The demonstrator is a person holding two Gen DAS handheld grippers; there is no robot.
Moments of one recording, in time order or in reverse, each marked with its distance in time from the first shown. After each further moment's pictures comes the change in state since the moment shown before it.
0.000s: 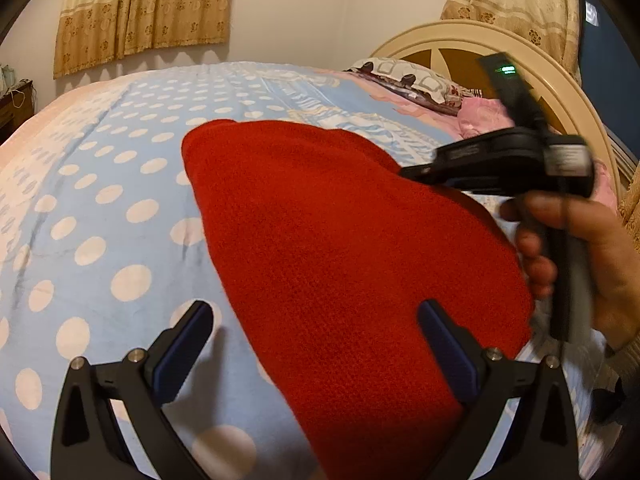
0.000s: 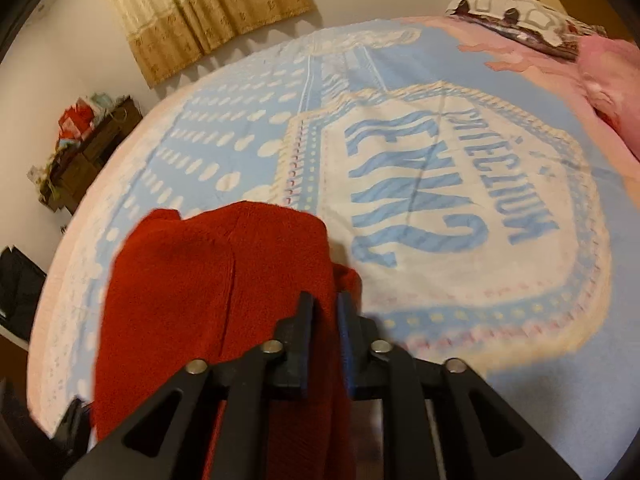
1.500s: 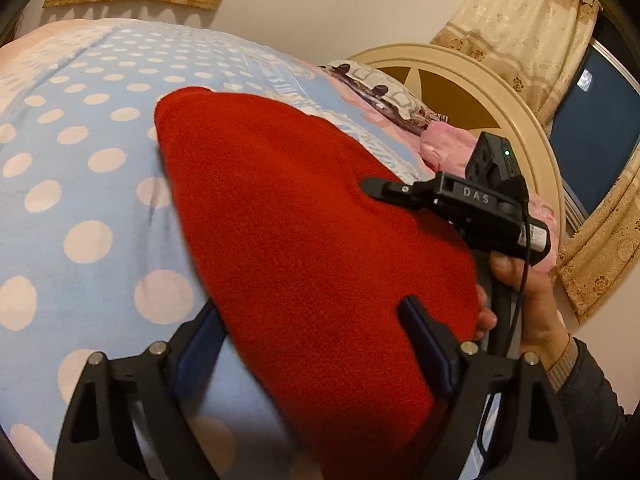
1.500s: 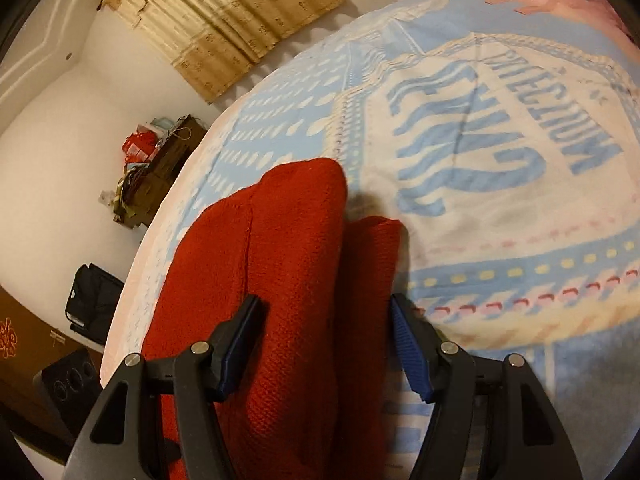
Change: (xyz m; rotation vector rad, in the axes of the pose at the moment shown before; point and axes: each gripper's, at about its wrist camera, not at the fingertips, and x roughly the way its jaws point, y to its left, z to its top) left arm 0.004 0.029 -0.003 -0.171 0.042 -0.291; right arm 0.041 -0.026 -0.010 0.092 0.038 0.380
